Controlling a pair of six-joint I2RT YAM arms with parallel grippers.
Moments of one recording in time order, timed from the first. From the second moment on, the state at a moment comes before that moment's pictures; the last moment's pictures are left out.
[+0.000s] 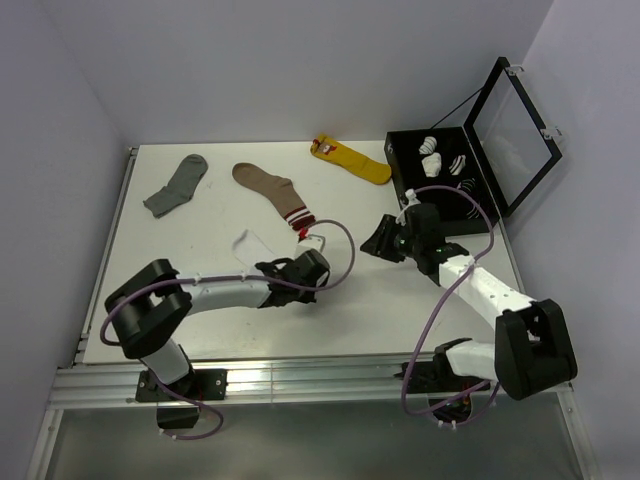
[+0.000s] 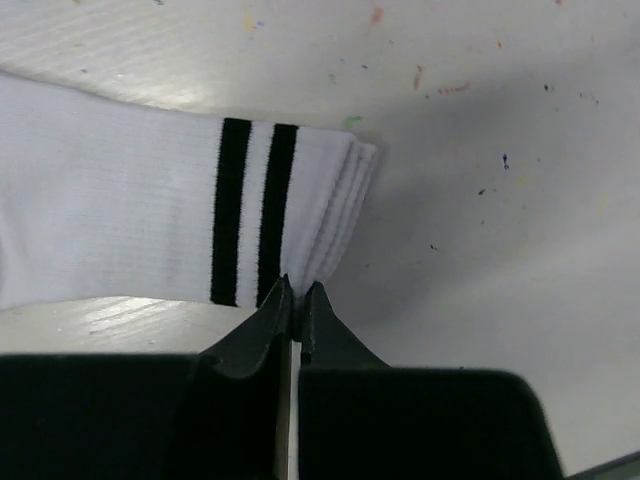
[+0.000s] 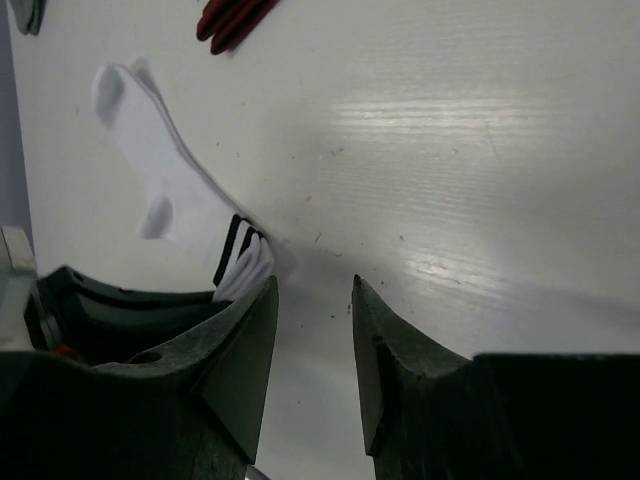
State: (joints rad) left arm -1.03 1.66 0.91 -0.24 -0.35 -0.65; right arm 0.28 1.23 0.65 -0.09 -0.32 0.62
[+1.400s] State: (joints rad) left arm -0.67 1.57 0.64 0.12 0.20 -0.92; right arm 0.63 1.72 0.84 0.08 -0.38 0.61
